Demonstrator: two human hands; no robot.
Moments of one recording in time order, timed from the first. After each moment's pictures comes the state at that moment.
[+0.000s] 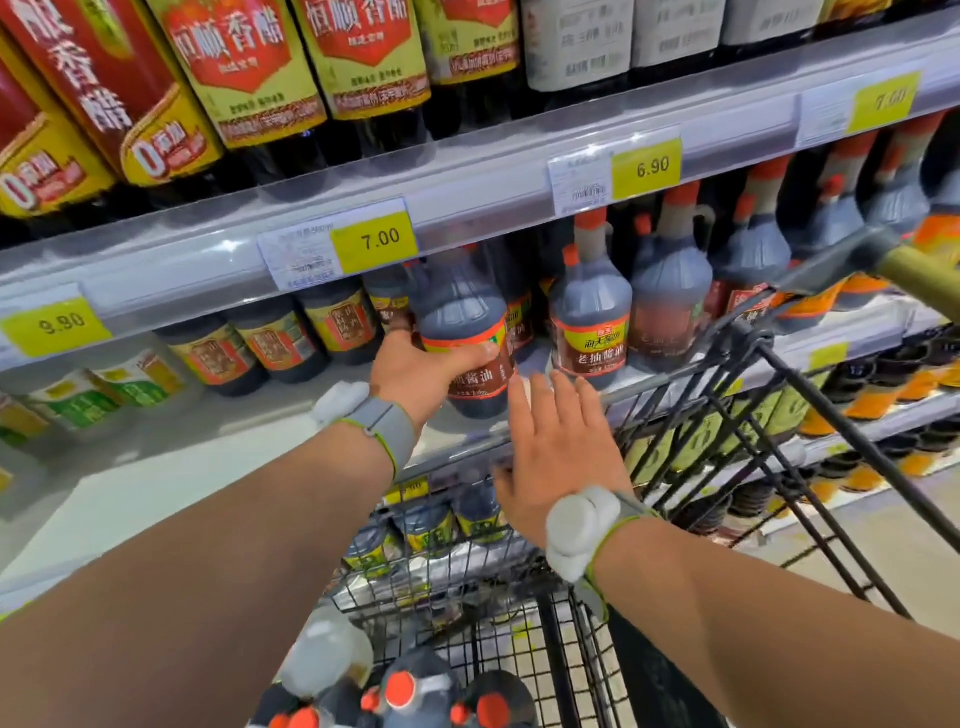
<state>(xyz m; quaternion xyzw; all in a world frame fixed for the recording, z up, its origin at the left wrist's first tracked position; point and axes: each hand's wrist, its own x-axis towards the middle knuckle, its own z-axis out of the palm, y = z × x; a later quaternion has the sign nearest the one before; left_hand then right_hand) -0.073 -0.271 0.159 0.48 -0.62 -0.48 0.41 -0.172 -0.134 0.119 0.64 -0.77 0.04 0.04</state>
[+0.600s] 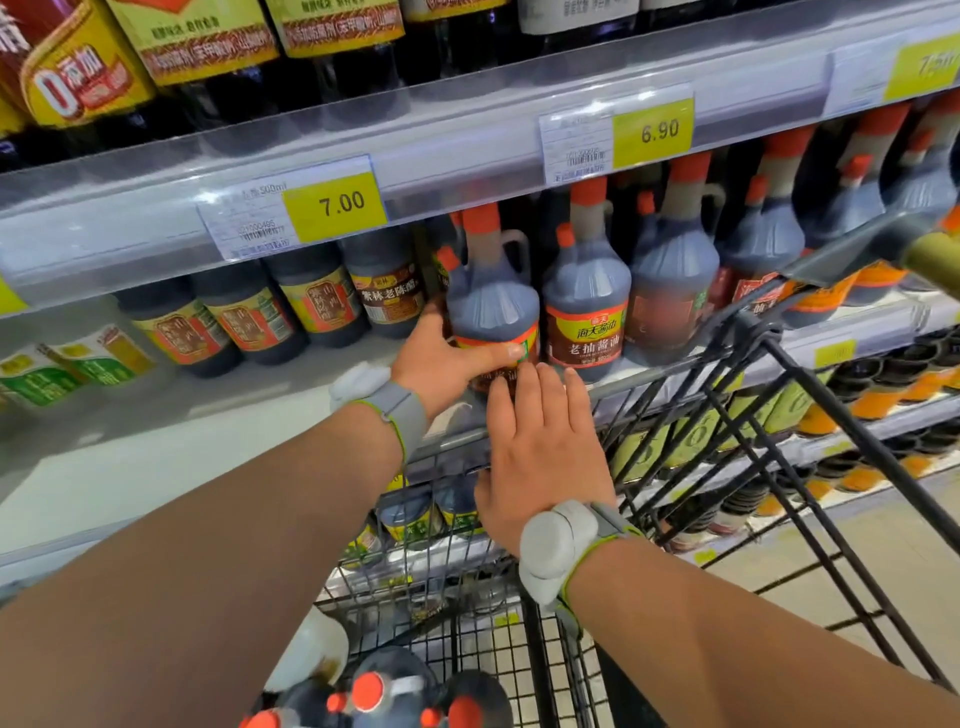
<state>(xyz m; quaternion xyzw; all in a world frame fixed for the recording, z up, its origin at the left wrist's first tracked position) -0.107 -0.275 0.137 0.46 -0.67 -0.48 0.32 -0.173 -0.139 0.108 0.64 -0.76 0.04 0.08</state>
